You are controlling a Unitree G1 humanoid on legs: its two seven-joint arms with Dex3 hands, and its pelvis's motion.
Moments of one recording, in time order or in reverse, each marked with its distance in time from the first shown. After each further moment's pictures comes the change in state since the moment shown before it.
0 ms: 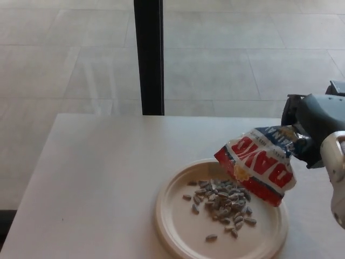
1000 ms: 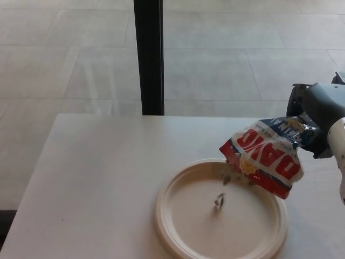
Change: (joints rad) left_arm -0.006 -0.004 -0.001 -0.009 0.000 -0.001 0.006; right_arm -0.111 -0.133 0.112 -0.005 0.075 0.003 0.020
